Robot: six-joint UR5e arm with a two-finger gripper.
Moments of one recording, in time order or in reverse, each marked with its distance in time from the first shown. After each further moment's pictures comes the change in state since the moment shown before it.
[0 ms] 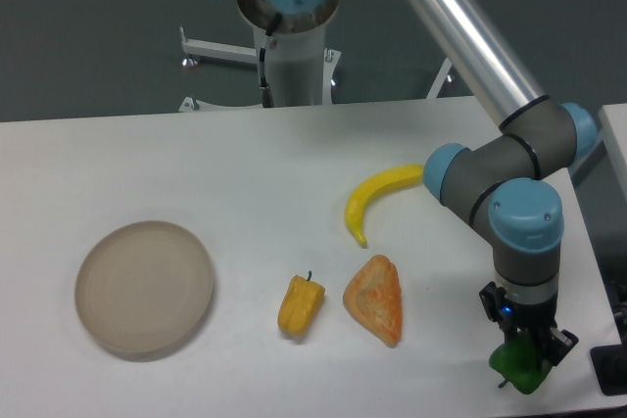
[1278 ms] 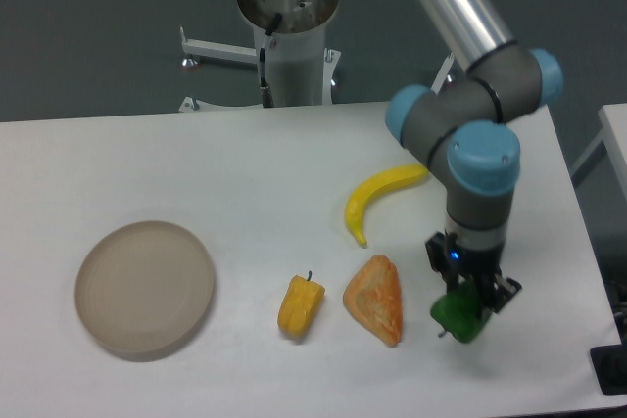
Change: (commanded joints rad) arm -0.017 0.397 -0.487 -0.037 -0.150 -0.158
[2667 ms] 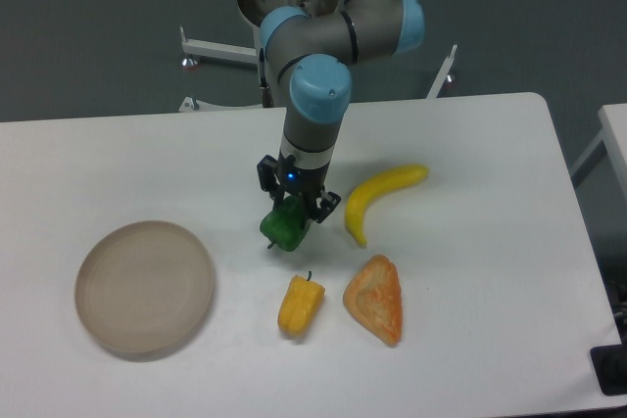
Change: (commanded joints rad) arm -0.190 0.198 -0.453 0.046 -0.133 -0.362
